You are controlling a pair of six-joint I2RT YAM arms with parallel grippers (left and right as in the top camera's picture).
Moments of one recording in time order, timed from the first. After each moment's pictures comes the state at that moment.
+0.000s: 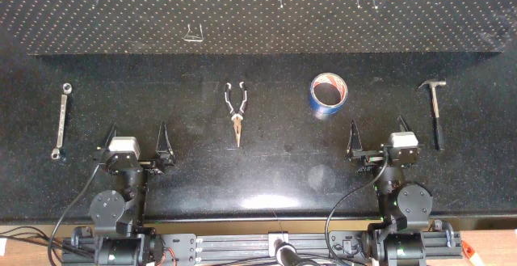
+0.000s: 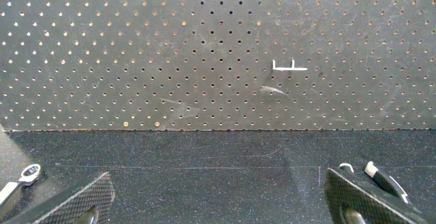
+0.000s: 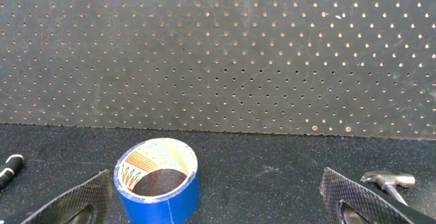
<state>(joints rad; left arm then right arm) 0.00 0.01 0.01 -0.07 0.01 -0.02 -0.01 0.01 0.01 -0.06 -0.08 0.00</state>
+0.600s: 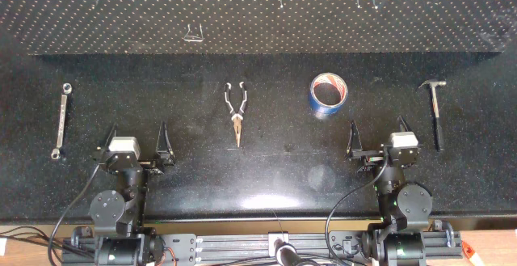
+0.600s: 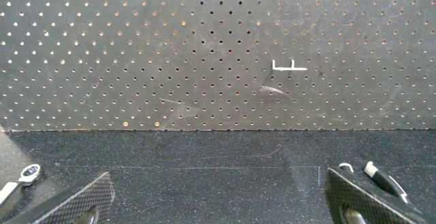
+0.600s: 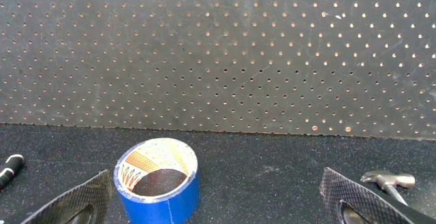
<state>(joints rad) 0.00 0.01 0.01 -0.07 0.01 -0.02 -0.01 0.01 0.01 -0.06 -0.08 0.00</state>
